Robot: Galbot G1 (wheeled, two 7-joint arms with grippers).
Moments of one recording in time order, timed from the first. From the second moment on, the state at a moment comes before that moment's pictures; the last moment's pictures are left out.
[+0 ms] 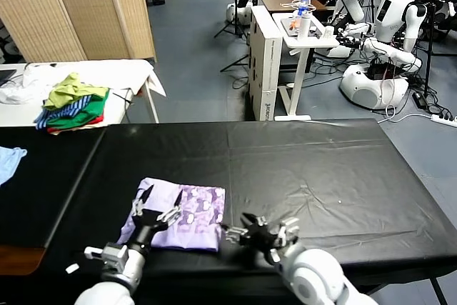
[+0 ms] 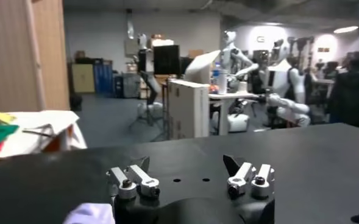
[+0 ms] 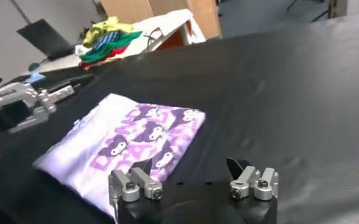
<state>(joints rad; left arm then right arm) 1.58 -1.29 -0.49 -2.17 -0.19 0.19 -0.01 -1.17 1.10 0.02 2.04 0.77 -0.60 0.16</state>
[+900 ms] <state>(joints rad) 1.62 -1.33 -0.54 -2.16 -0.16 0.15 -0.03 -1.18 1.09 0.04 2.03 0.74 -0.64 0.15</state>
